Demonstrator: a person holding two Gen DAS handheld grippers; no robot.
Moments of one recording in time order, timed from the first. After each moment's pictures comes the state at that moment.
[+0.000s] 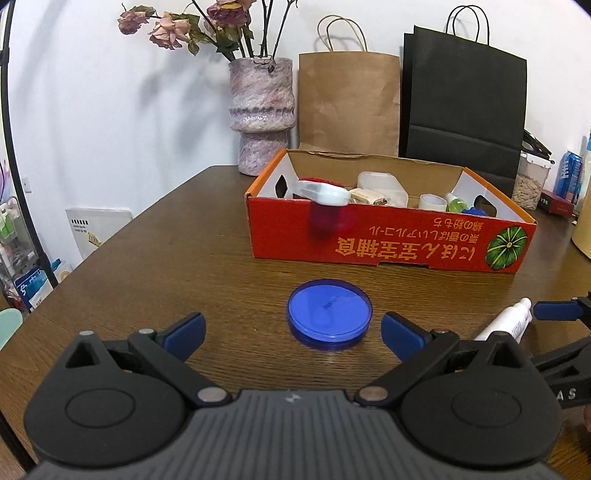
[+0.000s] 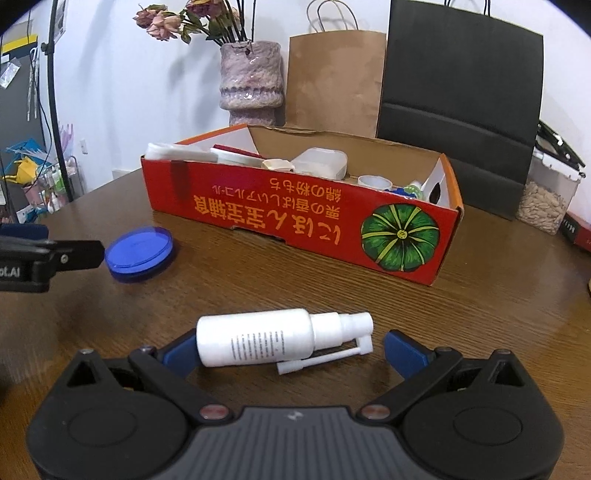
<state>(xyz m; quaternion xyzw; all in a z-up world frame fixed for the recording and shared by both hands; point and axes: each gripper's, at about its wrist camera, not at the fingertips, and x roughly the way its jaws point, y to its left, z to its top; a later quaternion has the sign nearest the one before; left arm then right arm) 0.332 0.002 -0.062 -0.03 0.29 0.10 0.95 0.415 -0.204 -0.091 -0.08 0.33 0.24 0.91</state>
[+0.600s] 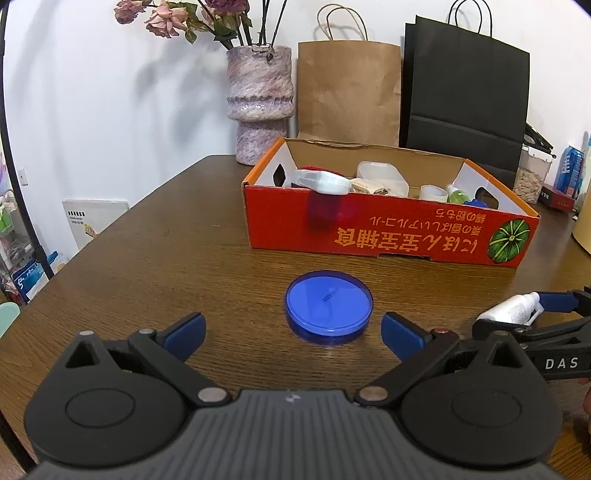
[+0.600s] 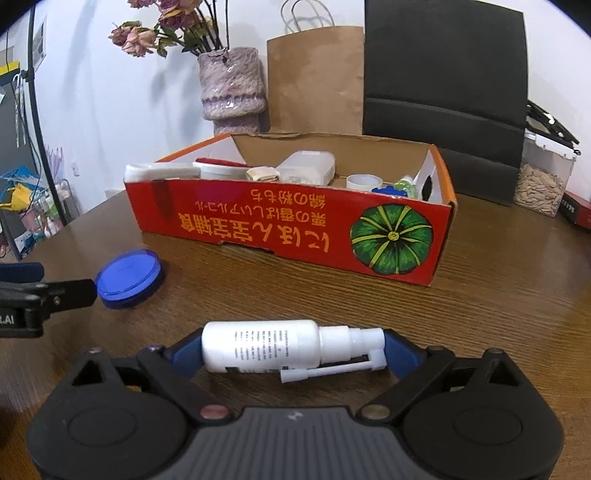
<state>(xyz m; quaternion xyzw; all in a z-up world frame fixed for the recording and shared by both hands) 0.338 0.004 -0.066 -0.03 0.30 0.10 0.95 0.427 -0.210 -0.091 -0.04 0.33 0.22 0.92</state>
